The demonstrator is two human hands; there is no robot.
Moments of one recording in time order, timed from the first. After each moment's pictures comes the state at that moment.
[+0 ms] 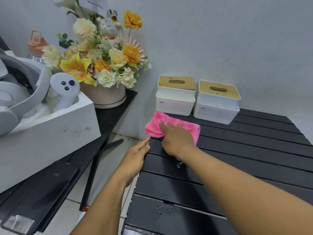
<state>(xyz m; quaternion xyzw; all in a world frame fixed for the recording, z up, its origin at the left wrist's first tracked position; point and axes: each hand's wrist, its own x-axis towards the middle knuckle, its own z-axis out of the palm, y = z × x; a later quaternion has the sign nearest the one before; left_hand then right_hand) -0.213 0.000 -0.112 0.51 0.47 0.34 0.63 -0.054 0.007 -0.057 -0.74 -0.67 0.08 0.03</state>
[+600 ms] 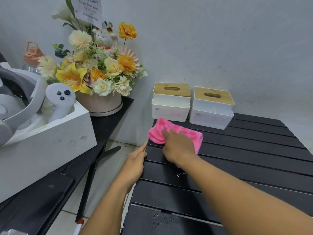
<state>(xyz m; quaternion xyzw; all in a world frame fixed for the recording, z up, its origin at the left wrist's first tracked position) -0.205 0.004 -0.108 0.55 0.51 0.33 0.57 -0.047 0.001 -0.053 -0.77 -0.63 0.10 0.04</state>
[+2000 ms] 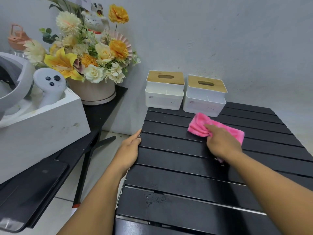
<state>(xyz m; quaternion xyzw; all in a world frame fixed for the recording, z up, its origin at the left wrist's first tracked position) -0.202 -0.003 -0.096 0.56 0.53 0.32 0.55 0.083 -0.068 -0.059 -0.86 -0.49 0.11 0.12</state>
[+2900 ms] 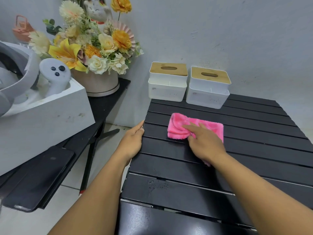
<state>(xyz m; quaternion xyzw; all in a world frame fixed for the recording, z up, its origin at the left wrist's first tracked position) -0.204 -0.008 -0.098 0.57 0.53 0.33 0.55 0.018 -0.088 -0.062 -0.78 -0.59 0.15 0.14</state>
